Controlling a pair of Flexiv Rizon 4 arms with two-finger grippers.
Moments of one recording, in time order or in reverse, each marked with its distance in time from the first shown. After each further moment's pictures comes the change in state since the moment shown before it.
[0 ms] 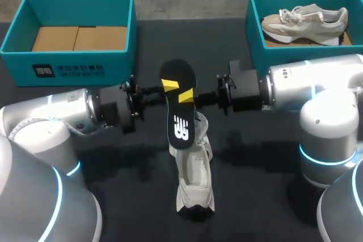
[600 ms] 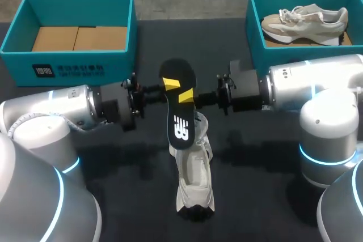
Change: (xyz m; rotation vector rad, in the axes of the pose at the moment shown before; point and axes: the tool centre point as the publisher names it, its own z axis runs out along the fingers) left arm -0.002 0.003 0.002 0.016 0.018 0.026; right arm 0.000 0.000 0.000 0.000 0.000 0.000
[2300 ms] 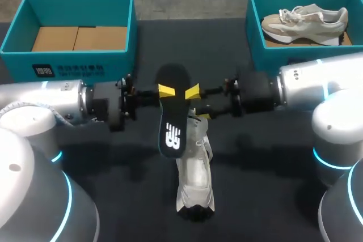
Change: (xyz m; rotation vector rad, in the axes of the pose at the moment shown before) left arm 0.003 -0.020 -0.020 0.132 0.076 -0.018; right arm -0.009 -0.011 -0.028 -0.014 -0.104 -0.086
